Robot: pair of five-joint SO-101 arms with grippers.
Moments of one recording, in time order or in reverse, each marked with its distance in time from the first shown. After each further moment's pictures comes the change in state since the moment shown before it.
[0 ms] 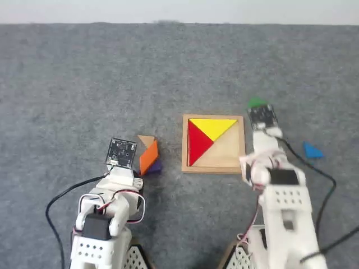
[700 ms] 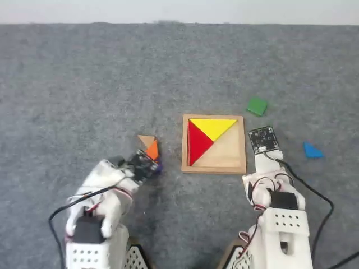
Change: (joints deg) left arm -7.2 0.0 -7.4 -0.9 -37.8; right arm 2.9 -12.7 13.2 -1.1 3.0
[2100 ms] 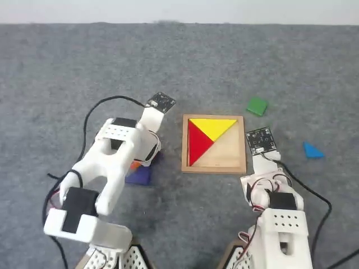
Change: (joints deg) left arm 7.9 105.0 -50.1 -14.9 17.4; right arm -1.1 0.0 0.8 0.0 0.0
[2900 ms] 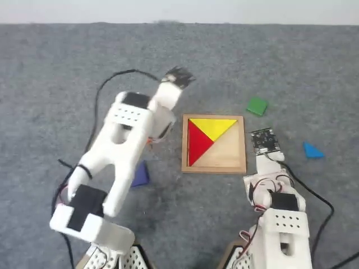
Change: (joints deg) left arm 7.9 0.9 -23.0 14.3 1.1; right arm 4.0 -0.3 0.4 -1.5 0.0
